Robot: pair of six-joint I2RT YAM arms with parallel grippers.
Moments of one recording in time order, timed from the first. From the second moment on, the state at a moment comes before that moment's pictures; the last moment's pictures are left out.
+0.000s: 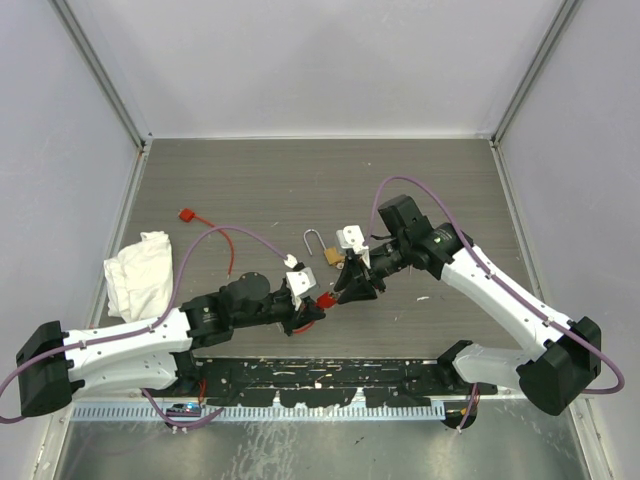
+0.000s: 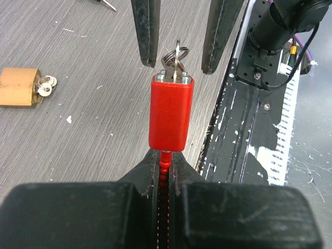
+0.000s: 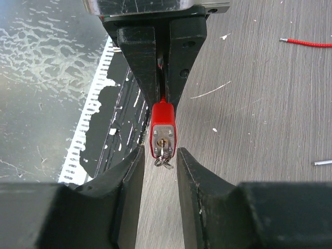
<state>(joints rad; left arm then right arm) -1.12 0.96 0.54 0.08 0.15 -0.11 0.62 1.18 1.04 -0.77 -1.05 -0.73</state>
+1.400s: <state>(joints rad) -1.13 0.95 0.52 0.06 0.18 -0.15 0.70 1.20 1.07 -0.84 -0.95 -0.96</state>
